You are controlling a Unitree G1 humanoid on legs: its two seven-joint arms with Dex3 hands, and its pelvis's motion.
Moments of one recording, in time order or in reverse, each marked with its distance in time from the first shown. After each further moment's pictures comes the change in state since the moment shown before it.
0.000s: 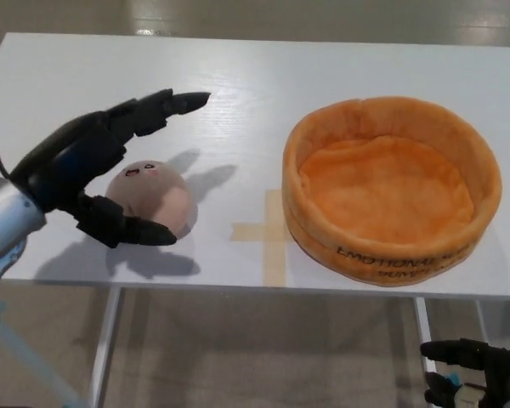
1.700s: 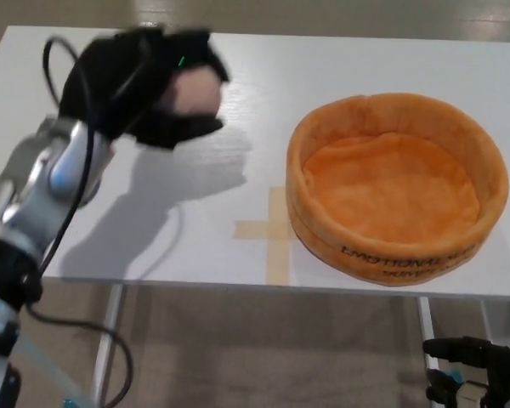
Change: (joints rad) left_arm -0.367 -0.120 -0.147 0.308 0.364 -0.054 0.575; right_arm -0.007 -0.002 -0.015 0.002 0.003 0.001 0.002
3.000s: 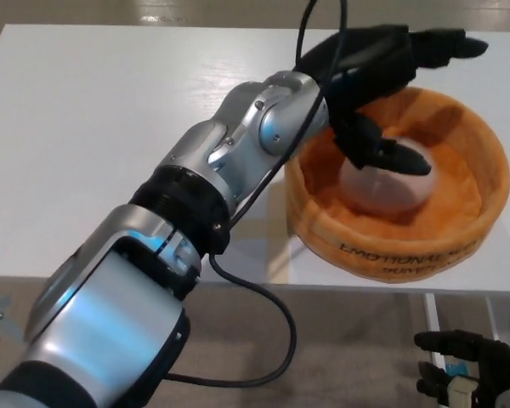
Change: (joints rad) left_arm -0.303 -0.418 -0.176 0.280 -0.033 0.142 -0.387; right_arm -0.016 0.021 -0.016 0.000 0.003 0.000 0.005
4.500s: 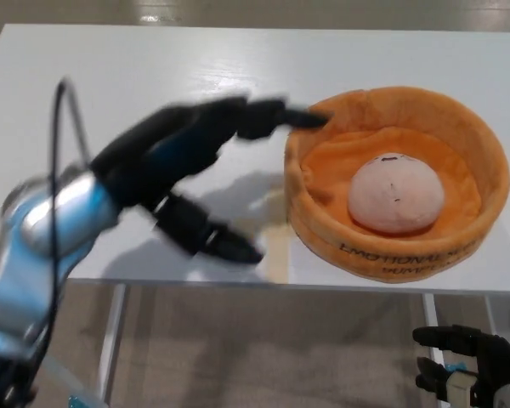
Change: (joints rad) left_arm 0.791 0.422 0.336 -1.036 -0.378 0.052 -0.370; right_arm -0.010 -0.001 0.007 -0.002 -0.008 0.000 -0.002
